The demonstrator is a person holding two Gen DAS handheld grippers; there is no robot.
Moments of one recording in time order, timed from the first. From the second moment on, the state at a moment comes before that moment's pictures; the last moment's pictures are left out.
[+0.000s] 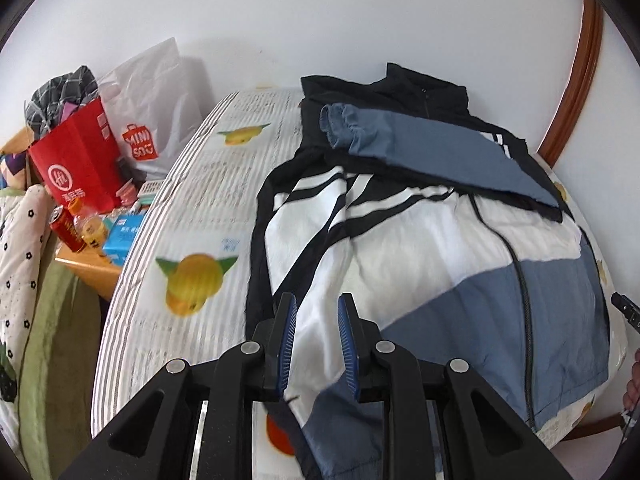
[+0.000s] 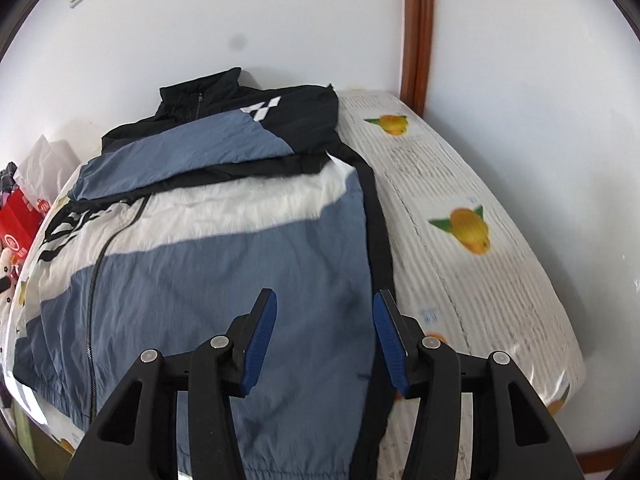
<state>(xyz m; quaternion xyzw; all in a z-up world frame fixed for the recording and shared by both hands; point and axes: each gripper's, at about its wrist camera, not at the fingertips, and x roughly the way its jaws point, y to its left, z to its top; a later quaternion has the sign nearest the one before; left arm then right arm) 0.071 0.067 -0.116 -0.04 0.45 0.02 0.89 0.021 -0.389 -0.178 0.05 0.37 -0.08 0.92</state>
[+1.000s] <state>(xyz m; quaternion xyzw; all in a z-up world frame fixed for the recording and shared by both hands) 0.038 0.072 -0.178 -0.08 0.47 0.02 0.88 0.009 -0.394 -0.243 0.03 0.39 -0.08 0.92</state>
